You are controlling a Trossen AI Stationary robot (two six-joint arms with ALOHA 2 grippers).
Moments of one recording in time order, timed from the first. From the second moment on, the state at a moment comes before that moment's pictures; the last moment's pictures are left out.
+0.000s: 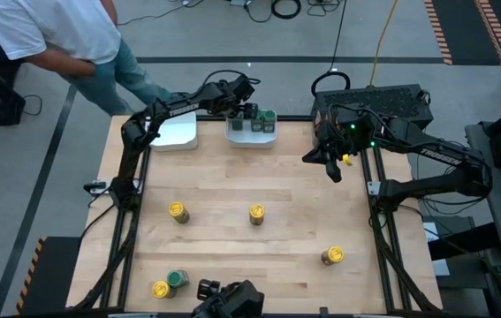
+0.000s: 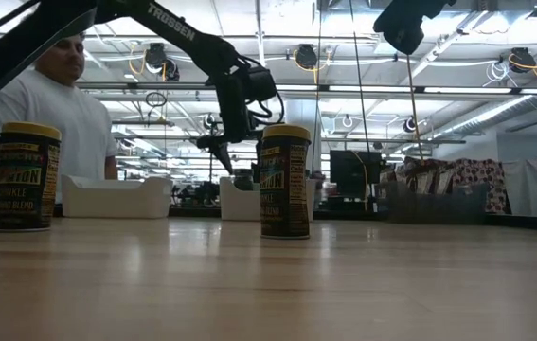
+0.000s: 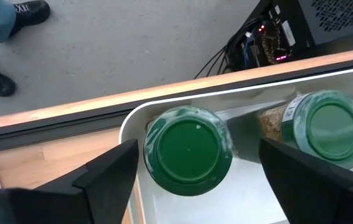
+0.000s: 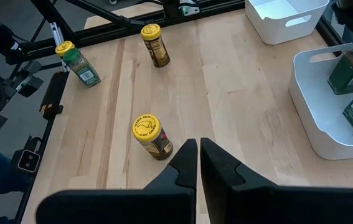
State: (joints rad) left arm 0.63 2.11 1.83 -0.82 -0.22 -0.70; right arm -0.34 1.07 1.17 -0.73 -0.37 0.02
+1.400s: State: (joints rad) left arm 0.63 2.11 1.83 -0.84 -0.23 -0.60; right arm -0.32 1.07 1.17 -0.73 -0.37 0.04
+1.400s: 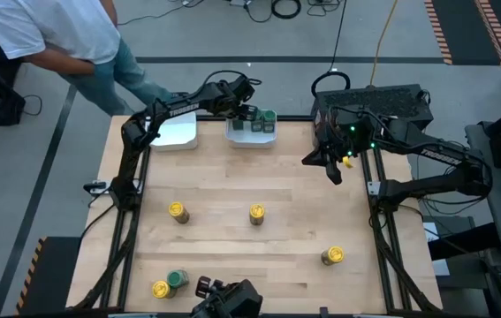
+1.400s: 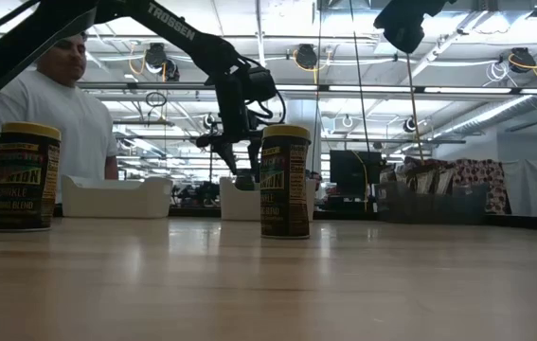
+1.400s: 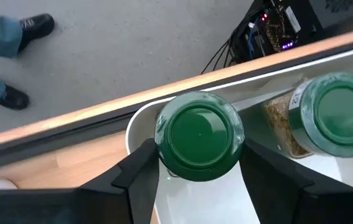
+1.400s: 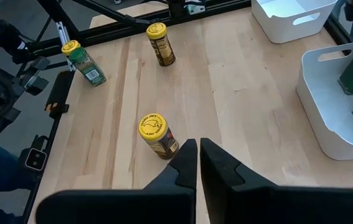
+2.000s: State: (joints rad) left arm 0.63 2.11 1.83 -0.84 -0.11 0.04; right arm -0.32 1.07 1.17 -0.74 -0.37 0.04
